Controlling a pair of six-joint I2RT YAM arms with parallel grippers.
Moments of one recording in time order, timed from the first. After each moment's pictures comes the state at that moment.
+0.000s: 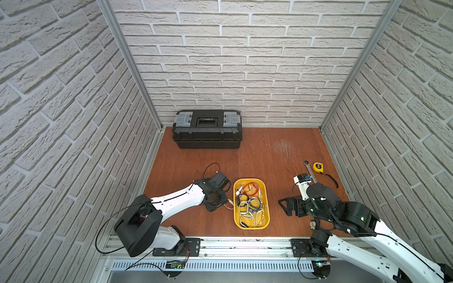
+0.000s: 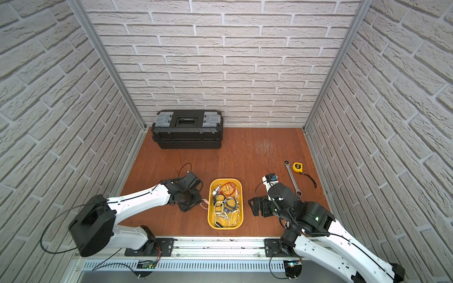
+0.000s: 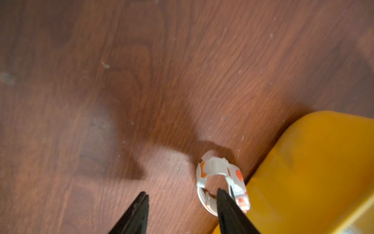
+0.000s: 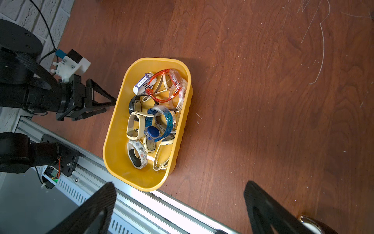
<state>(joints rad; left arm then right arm) -0.77 1.39 0.73 -0.65 0.07 -1.22 0.79 0.61 0.86 -1.10 0.14 0.64</state>
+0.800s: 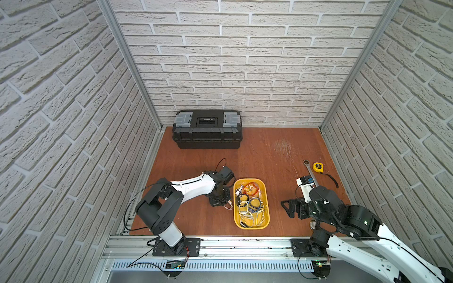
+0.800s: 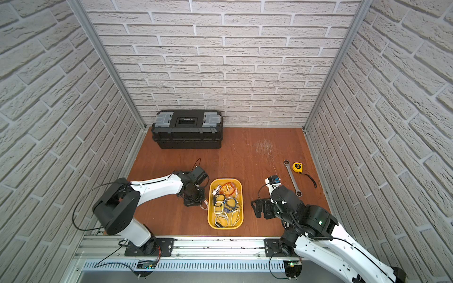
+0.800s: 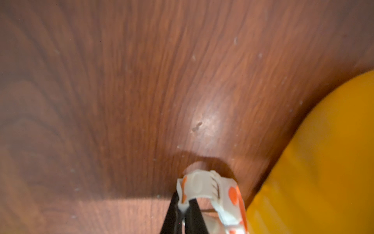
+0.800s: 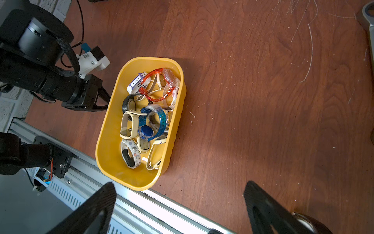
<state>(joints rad) -0.73 1.60 0.89 -0.75 0.15 -0.84 0.79 0.56 0.82 -1.12 0.16 0.63</state>
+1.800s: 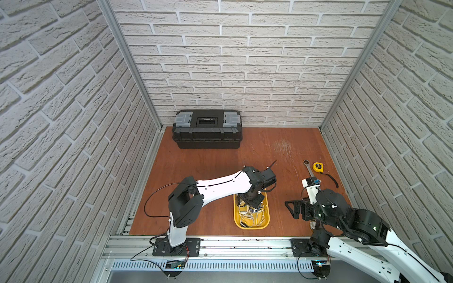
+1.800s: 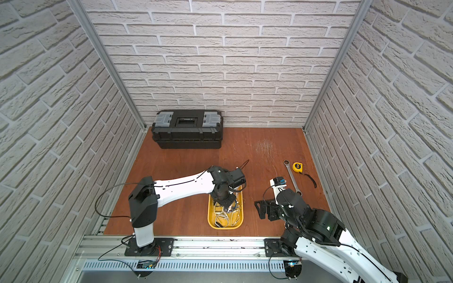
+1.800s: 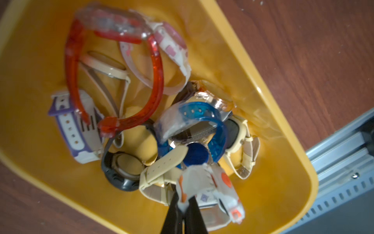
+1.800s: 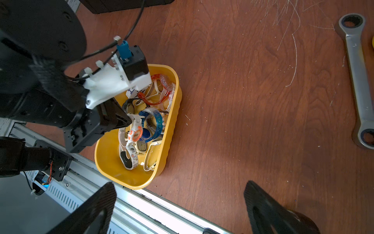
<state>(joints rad) -1.14 1.90 1.55 -1.12 0.01 -0.36 0.79 0.48 0.83 -1.17 0.20 0.63</state>
